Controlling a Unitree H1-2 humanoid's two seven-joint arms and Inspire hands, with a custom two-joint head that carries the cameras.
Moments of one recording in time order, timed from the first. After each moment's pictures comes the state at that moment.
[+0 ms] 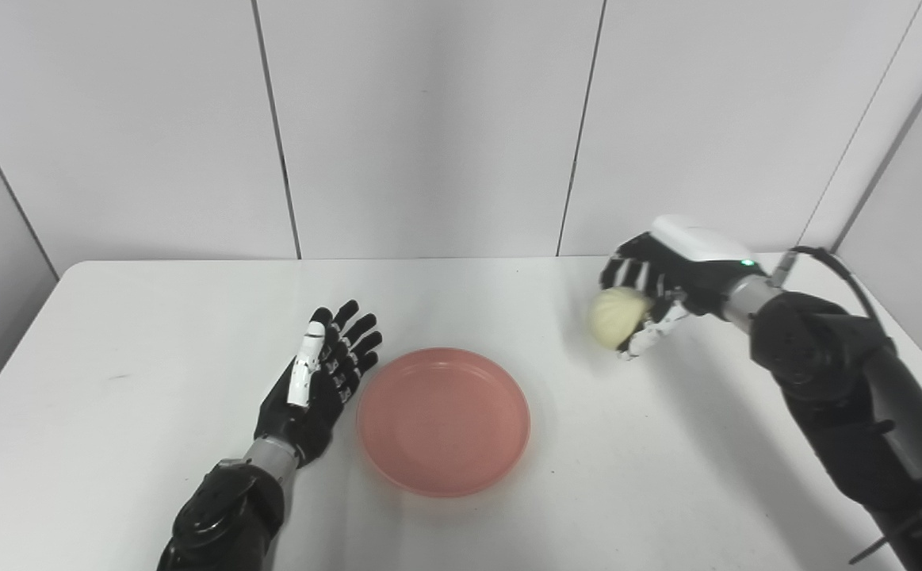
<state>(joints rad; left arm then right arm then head) -0.40 0.01 -0.02 0.29 -0.32 0.22 -0.24 -0.64 -0.61 0.24 -0.17 -0.68 0.36 0.65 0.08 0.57</state>
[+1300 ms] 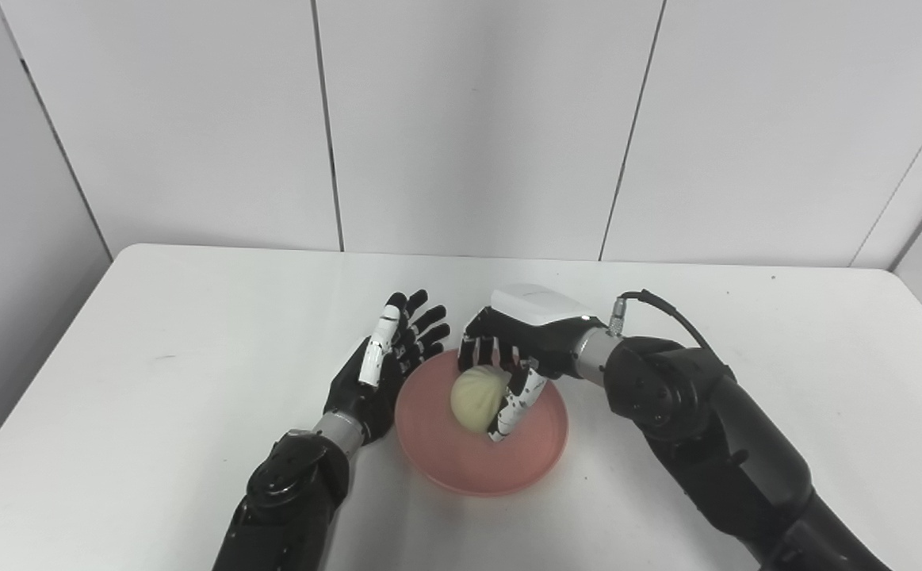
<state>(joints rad) -0.45 -0.03 -0.04 0.34 -0.27 0.22 -0.22 -0.71 -0.36 0.50 -0.08 -0.71 0.35 0.73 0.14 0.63</state>
